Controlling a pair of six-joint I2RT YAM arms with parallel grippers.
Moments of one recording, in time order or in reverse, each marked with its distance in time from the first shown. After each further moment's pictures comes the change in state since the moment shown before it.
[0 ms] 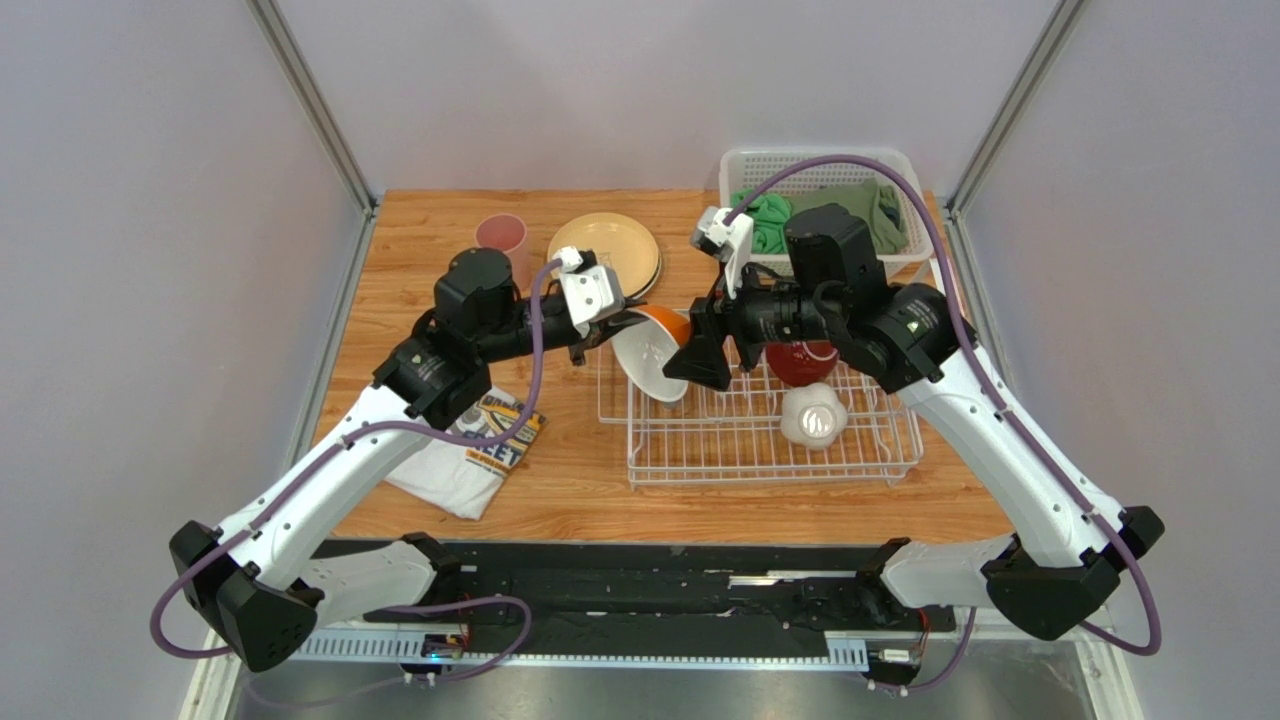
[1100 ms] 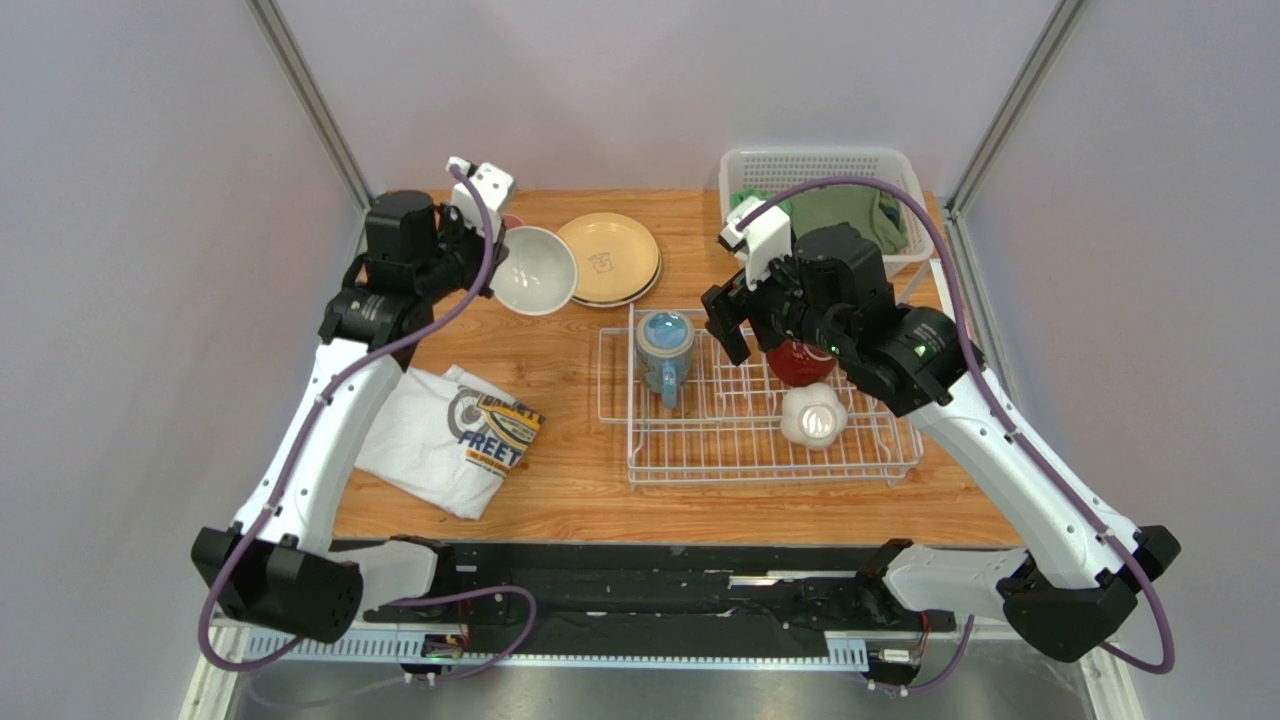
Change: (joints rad) left arm 0.406 0.091 0.165 -0.302 -0.365 -0.113; right arm 0.003 -0.081 -0.113 0.098 0.555 -0.110
